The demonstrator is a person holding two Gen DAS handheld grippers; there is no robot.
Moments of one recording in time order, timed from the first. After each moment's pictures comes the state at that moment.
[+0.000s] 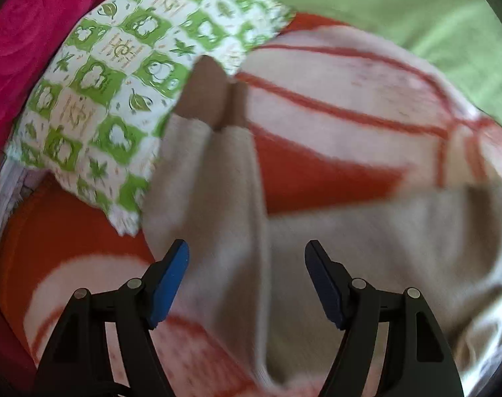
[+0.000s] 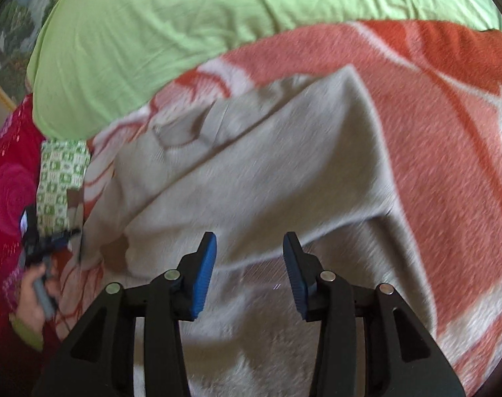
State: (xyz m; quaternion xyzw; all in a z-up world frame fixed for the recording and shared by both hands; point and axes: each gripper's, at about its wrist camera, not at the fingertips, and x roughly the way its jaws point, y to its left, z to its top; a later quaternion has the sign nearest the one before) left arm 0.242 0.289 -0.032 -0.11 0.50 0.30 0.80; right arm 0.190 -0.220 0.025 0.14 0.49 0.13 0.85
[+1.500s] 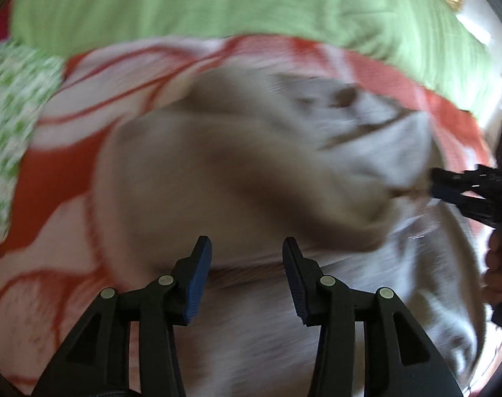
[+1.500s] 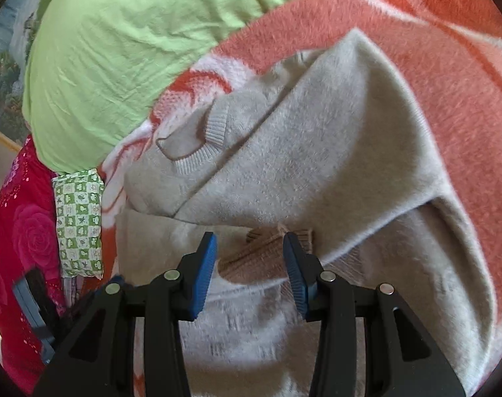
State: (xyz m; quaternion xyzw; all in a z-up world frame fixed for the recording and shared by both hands) left arm 0.189 0.077 -0.018 -0.04 0.50 0.01 0.87; right arm 0.221 -0.217 -0.003 0.26 0.50 0.12 0.82
